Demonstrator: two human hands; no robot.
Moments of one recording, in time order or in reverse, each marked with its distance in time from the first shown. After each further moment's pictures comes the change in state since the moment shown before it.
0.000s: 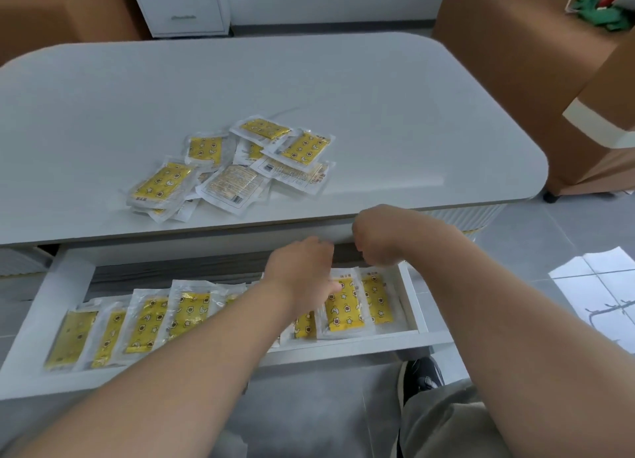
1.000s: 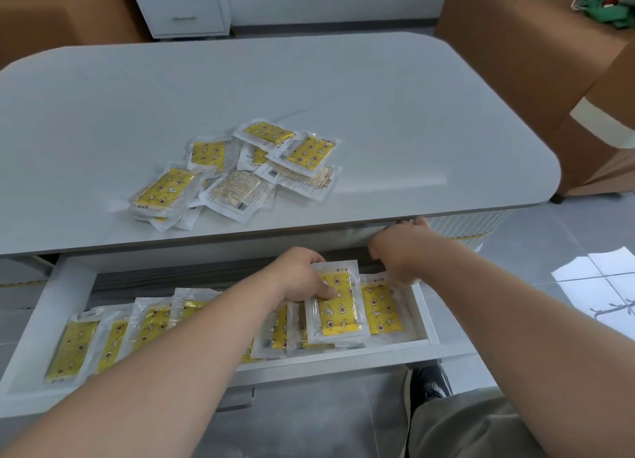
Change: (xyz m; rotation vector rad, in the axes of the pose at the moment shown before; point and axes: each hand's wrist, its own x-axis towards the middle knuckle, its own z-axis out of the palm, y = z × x) left_hand 0.018 -0.031 0.005 -0.924 -0.322 -0.353; right_hand 0.020 0.015 0.023 -0.233 -0.109 0.024
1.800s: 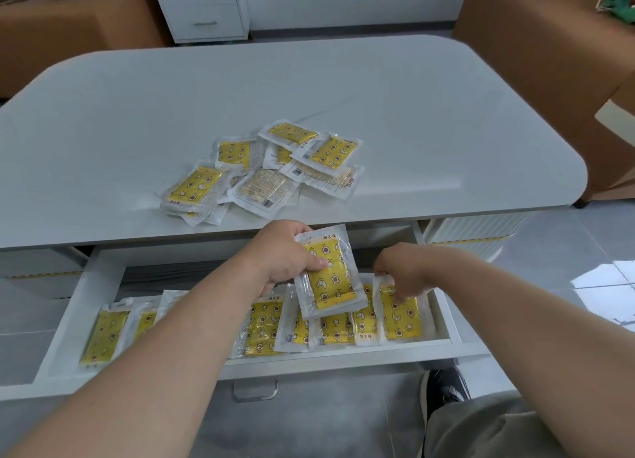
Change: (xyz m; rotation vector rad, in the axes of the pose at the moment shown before) left_hand -0.048 -0.001 -0.046 -0.283 0.170 0.037; right_hand 0.008 -0.018 0.016 0.210 -0.113 -0.200
